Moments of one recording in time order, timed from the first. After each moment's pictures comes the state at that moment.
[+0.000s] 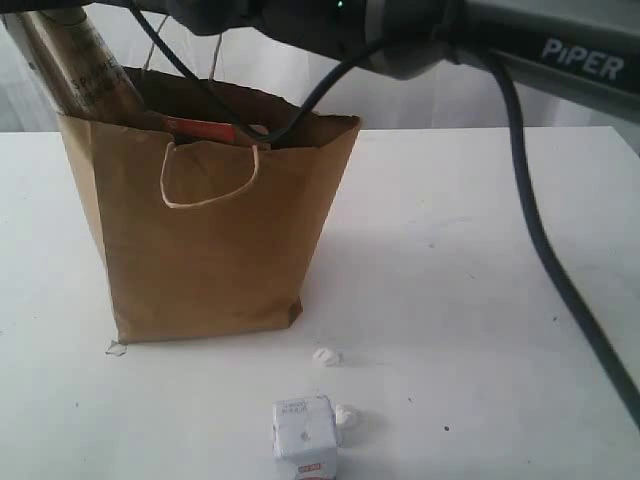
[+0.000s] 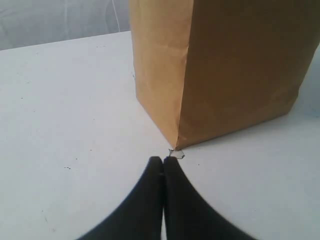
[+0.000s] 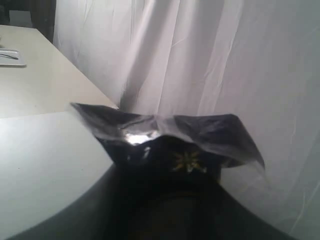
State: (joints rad) left arm -0.24 0.00 0.02 -0.23 0.31 0.26; right arm 0.91 1.93 -1.88 0.23 0.09 -0.40
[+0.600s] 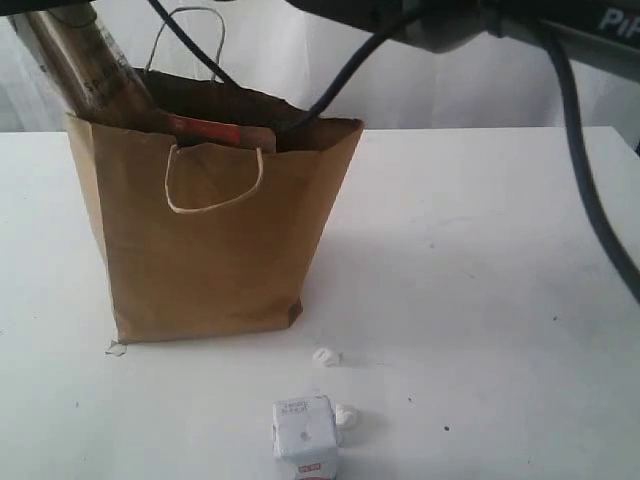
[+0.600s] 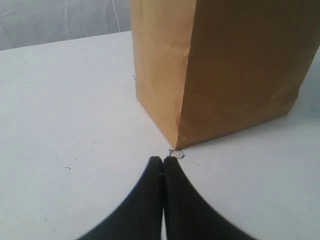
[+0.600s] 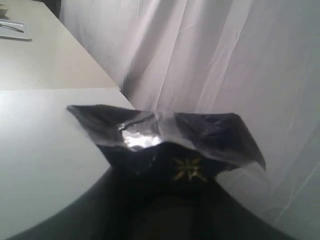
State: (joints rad) left arm -0.24 0.00 0.02 -0.23 0.31 0.26; right arm 0.89 1.88 -1.88 0.24 0.21 -0.48
